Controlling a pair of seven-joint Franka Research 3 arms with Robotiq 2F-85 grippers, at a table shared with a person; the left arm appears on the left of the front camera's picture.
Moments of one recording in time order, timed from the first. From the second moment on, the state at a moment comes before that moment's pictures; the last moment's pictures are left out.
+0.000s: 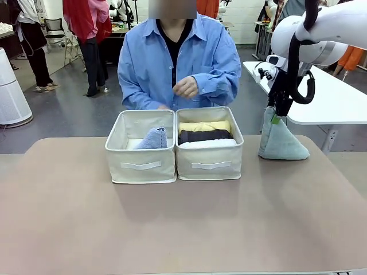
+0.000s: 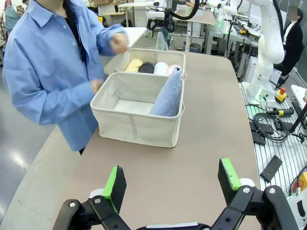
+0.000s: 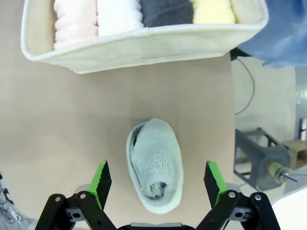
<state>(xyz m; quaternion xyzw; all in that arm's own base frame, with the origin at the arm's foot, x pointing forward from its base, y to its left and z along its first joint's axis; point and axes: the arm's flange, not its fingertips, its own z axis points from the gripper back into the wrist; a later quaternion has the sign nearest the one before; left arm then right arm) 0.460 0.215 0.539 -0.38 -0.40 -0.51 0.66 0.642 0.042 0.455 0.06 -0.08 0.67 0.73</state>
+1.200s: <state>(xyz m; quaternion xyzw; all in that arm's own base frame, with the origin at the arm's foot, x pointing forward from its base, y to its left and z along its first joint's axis) 0.460 0.215 0.539 -0.38 -0.40 -0.51 0.66 0.641 0.051 0.444 0.07 -0.06 0.68 0.72</state>
